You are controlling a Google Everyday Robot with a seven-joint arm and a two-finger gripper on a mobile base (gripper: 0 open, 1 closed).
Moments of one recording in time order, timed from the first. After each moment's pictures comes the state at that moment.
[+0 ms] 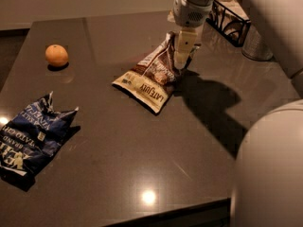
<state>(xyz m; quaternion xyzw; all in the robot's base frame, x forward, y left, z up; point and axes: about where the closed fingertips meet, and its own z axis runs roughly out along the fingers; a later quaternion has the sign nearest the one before) 0.673 -0.090 0.935 -0.71 0.67 -0.02 0.19</state>
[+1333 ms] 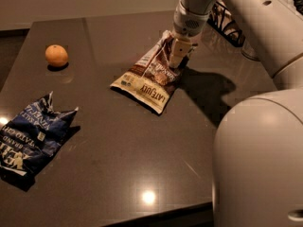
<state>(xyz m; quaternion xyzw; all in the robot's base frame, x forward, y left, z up) 0.685 -0.092 0.900 -0.67 0.73 0.03 0.16</state>
